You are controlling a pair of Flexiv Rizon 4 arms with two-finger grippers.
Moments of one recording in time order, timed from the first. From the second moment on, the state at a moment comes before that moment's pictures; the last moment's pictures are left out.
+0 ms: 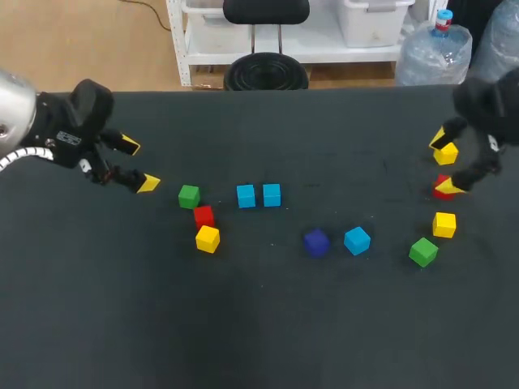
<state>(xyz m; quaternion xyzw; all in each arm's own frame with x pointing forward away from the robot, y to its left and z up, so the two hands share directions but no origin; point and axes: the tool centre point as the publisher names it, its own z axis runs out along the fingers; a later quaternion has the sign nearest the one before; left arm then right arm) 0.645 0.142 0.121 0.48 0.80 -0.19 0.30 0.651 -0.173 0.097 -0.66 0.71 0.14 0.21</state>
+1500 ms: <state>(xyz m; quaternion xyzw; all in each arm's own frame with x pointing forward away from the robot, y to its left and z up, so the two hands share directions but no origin) 0.645 0.142 0.121 0.48 0.81 -0.19 0.30 0.638 -0.109 0.069 -0.82 0.56 0.12 0.09</state>
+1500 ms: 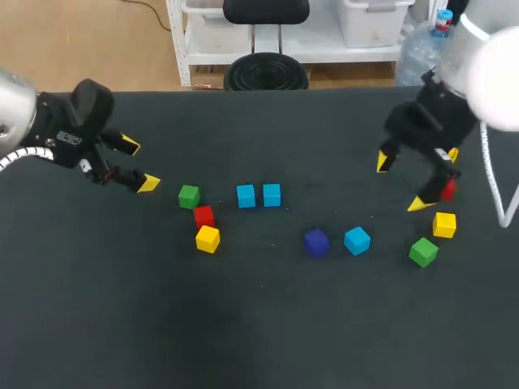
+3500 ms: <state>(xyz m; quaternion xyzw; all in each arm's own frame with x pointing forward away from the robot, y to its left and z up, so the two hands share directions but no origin) 0.645 0.142 0.121 0.48 0.81 -0.19 0.30 0.602 -0.057 -0.006 -0.87 0.49 0.11 0.05</state>
